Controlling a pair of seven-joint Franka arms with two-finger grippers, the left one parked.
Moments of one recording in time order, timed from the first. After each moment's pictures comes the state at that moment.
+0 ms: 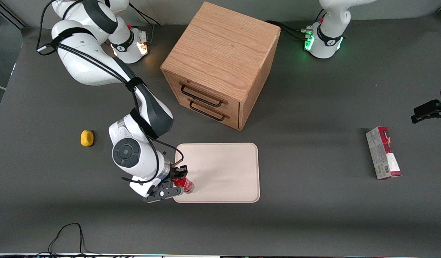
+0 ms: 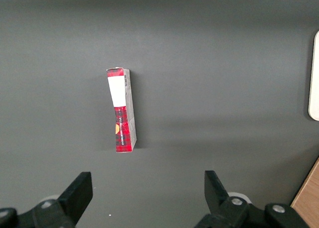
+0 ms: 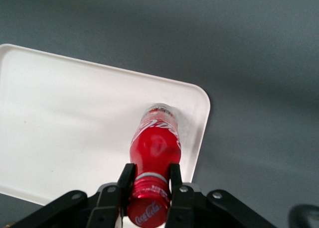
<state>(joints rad) 0.18 0.93 0.43 -0.99 -0.28 1.93 0.32</state>
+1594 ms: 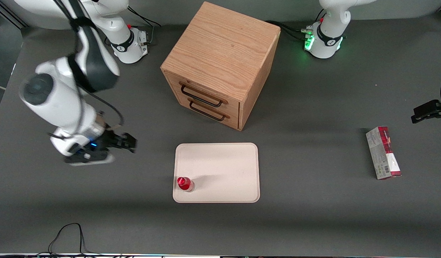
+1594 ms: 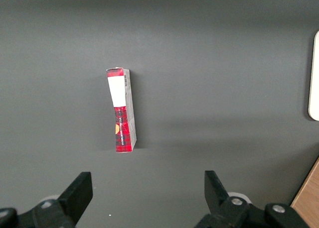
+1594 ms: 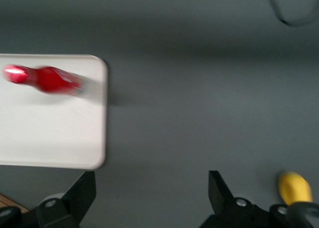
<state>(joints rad) 0.14 0.13 0.05 -1.82 -0.02 2.07 0.21</state>
